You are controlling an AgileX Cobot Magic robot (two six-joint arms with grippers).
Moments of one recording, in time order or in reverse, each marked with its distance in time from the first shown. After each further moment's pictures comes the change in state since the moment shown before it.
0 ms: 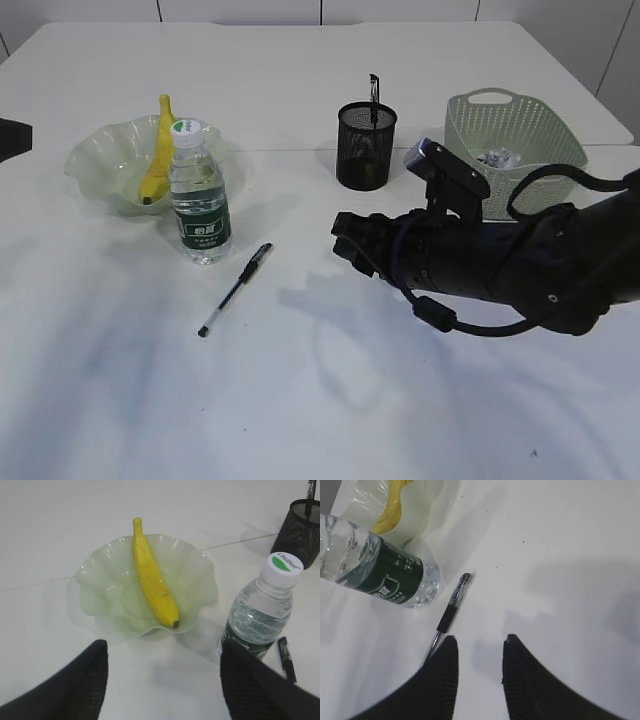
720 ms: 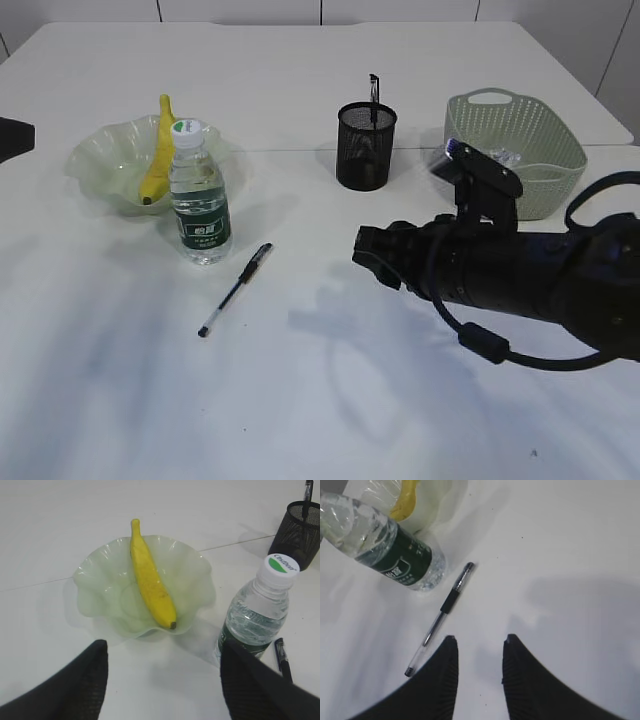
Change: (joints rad) left arm 0.000 0.000 0.000 -0.004 0.007 0.000; right arm 0.000 -0.137 0.133 0.000 0.000 -0.089
